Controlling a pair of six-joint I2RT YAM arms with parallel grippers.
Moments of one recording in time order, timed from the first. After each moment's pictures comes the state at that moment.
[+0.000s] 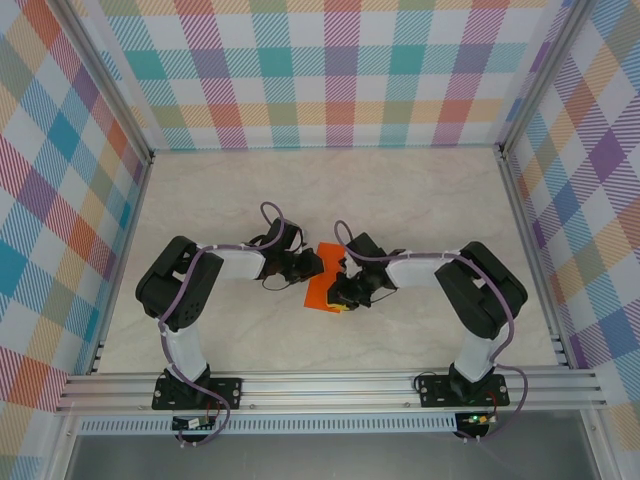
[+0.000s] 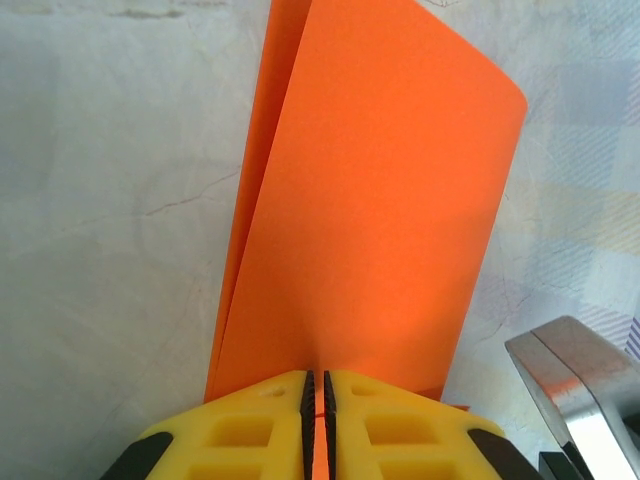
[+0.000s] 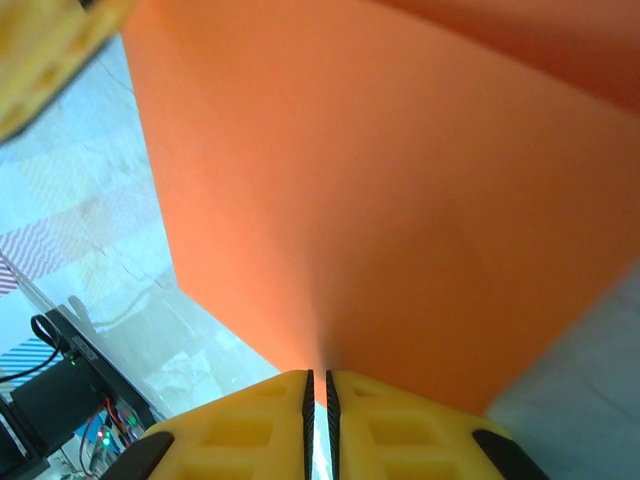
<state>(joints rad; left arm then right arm) -0.55 1.85 0.90 0.02 0.46 -0.82 0.71 1.77 0.85 -0.23 -0.61 0.84</state>
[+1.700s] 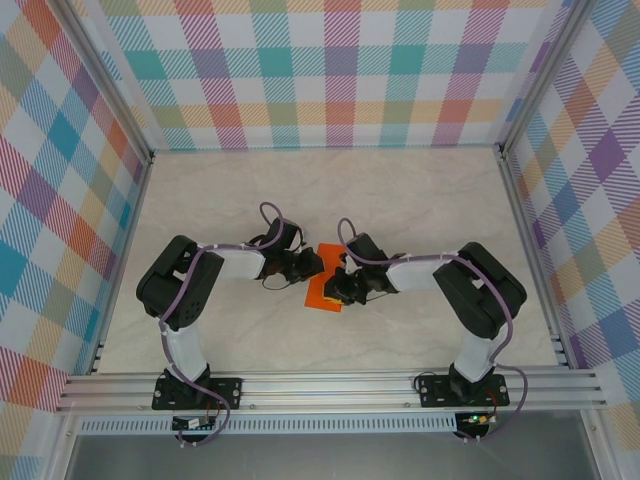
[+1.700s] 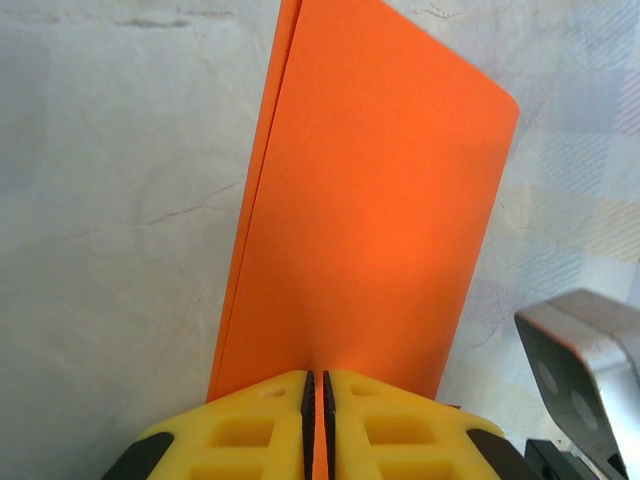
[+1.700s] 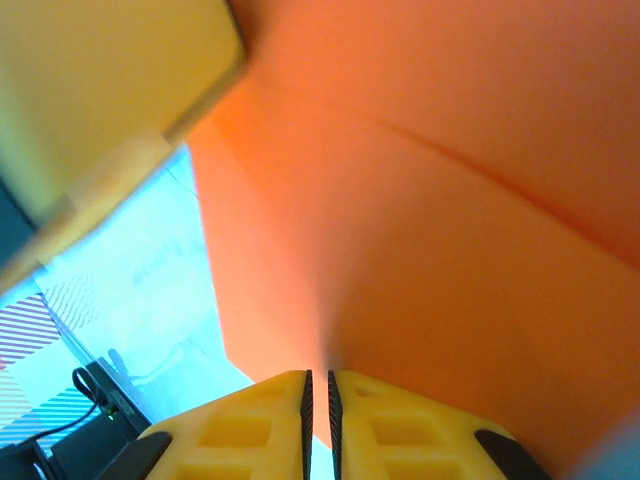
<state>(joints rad) -0.54 1.86 0.90 0.03 0.47 -0.84 0.71 1.76 0.80 -0.05 -0.55 0.97</state>
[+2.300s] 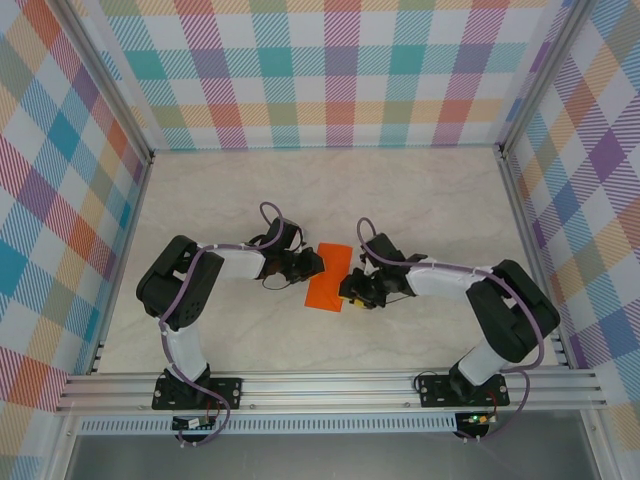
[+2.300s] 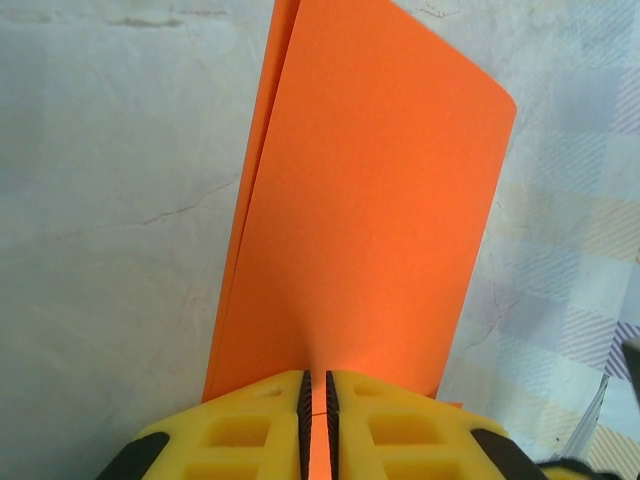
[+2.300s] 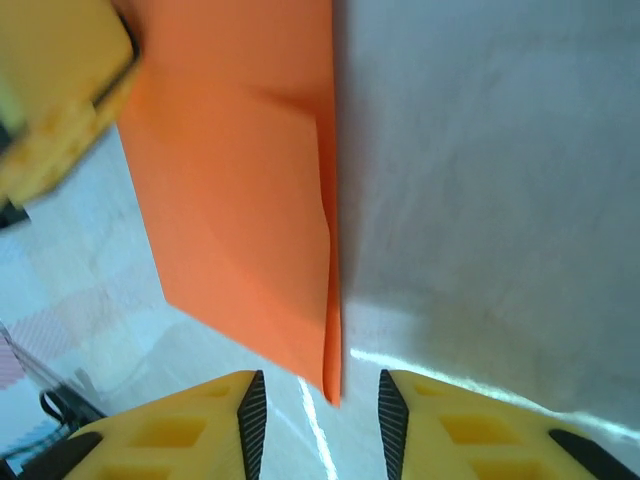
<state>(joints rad) -0.54 1.86 0.90 0.04 0.48 -0.84 0.65 1.59 0.76 -0.25 -0.45 0.96</state>
